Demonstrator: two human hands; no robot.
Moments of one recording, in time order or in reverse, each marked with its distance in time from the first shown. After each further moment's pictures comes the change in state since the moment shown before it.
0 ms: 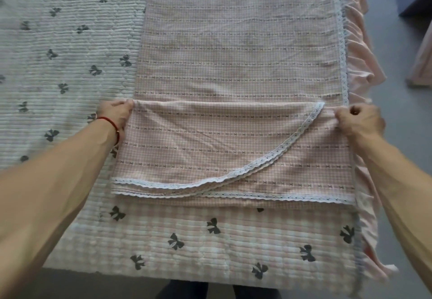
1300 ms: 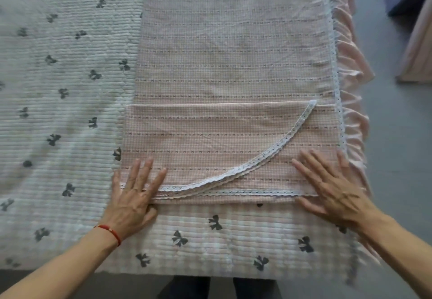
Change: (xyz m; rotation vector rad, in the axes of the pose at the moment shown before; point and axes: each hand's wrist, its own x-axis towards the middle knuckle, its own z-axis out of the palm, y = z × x) left_hand -0.136 -0.150 -0.059 1.489 -0.258 1.087; right_hand -0.119 0.098 0.003 -0.702 -0.280 -1.054
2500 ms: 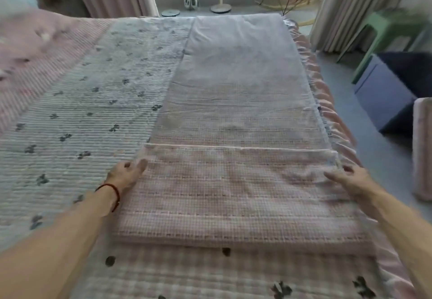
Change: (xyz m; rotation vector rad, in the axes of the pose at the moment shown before) left_hand 0.341 -0.152 -0.129 -1.033 0.316 -0.864; right_hand 0.299 0.204 -0.084 1.187 0.378 0.832
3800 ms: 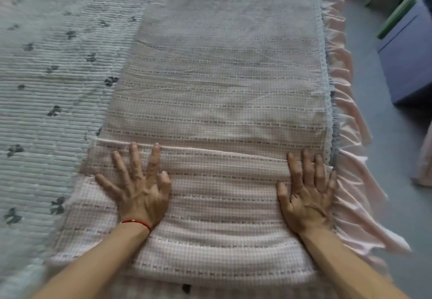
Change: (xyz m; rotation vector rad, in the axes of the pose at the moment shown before) left_hand -0.035 0.021 0.154 0.745 0.116 0.304; right_hand 0.015 0.032 0.085 -0.943 0.079 -0.503
